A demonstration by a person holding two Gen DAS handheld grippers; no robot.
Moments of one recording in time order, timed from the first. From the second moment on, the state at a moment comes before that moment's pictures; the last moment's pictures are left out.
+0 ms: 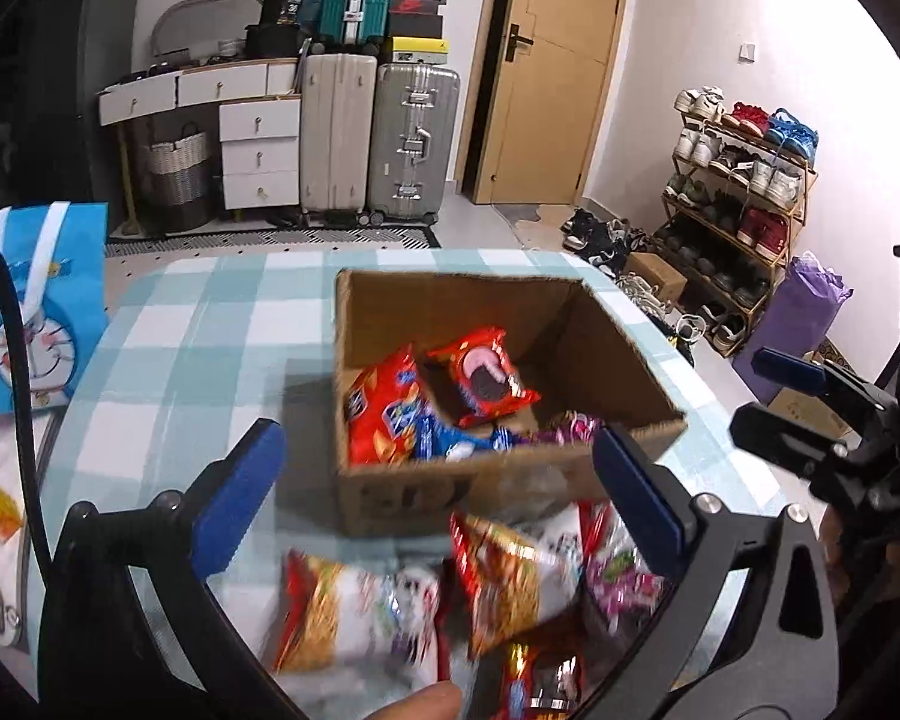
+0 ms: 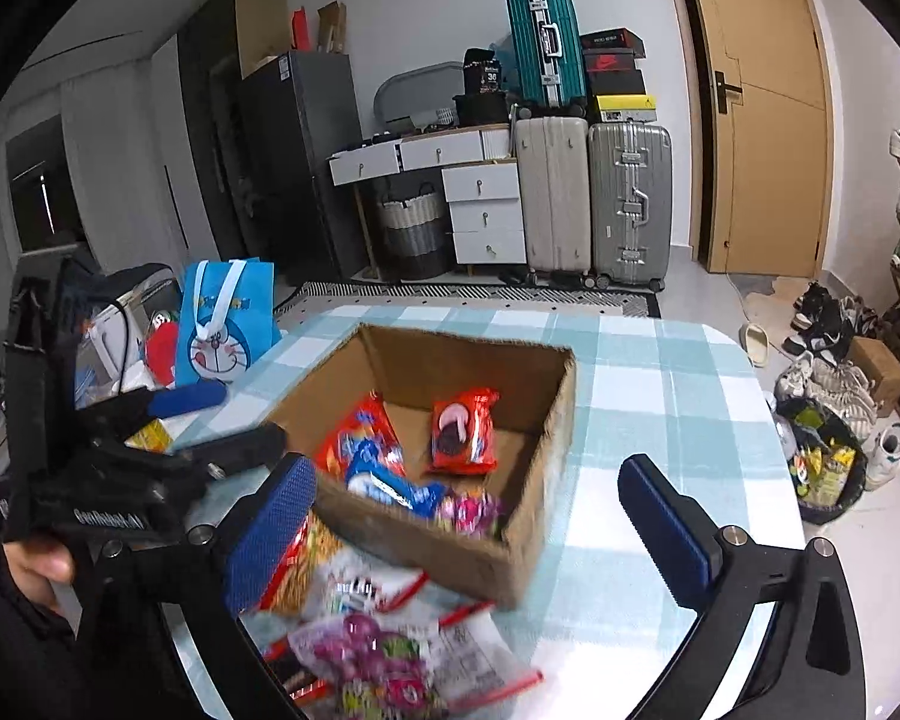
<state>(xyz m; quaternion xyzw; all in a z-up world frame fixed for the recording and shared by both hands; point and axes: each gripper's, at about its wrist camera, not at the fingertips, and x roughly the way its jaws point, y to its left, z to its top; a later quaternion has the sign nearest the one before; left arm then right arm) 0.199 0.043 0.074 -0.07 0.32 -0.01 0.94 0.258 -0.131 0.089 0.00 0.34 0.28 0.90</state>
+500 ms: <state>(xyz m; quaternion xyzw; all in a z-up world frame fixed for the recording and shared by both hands) 0.114 0.052 0.045 -0.08 0.34 0.00 0.94 0.199 -0.148 0.071 -0.01 0.37 0.28 0.88</state>
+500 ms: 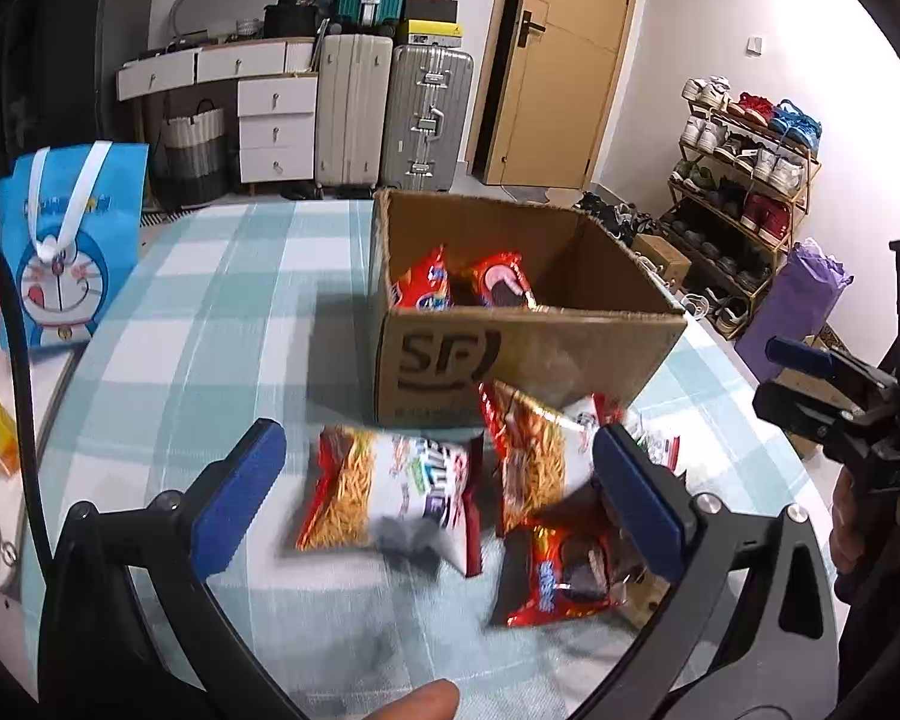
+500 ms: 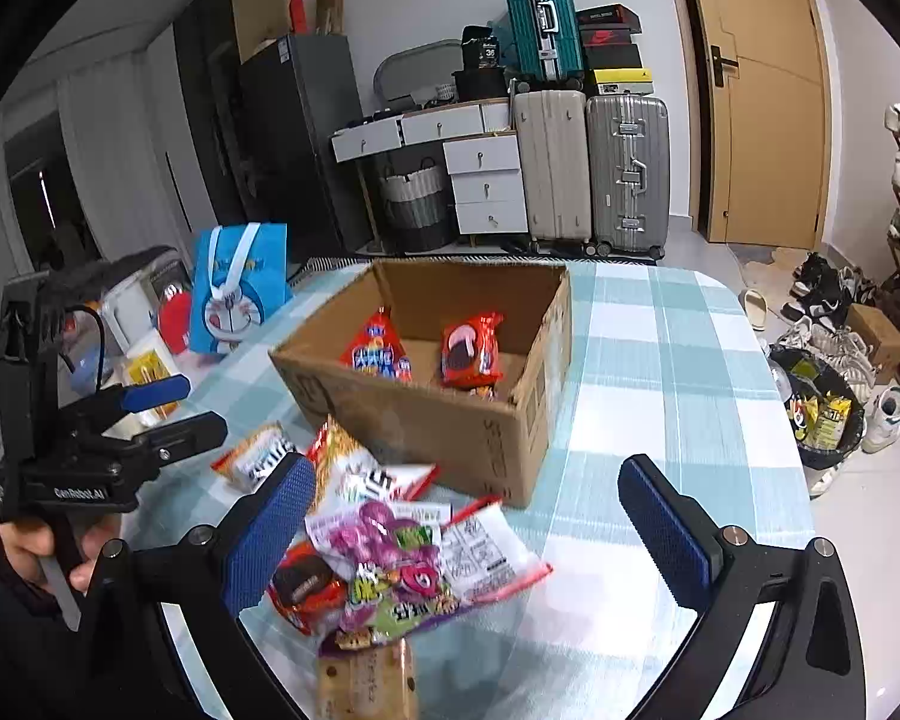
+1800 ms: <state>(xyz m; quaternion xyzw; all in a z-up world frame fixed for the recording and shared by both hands) 0.135 0.015 -0.007 -0.02 0.44 -0.04 0.90 0.187 -0.113 -0.005 -0.04 0.43 0.32 0.84</state>
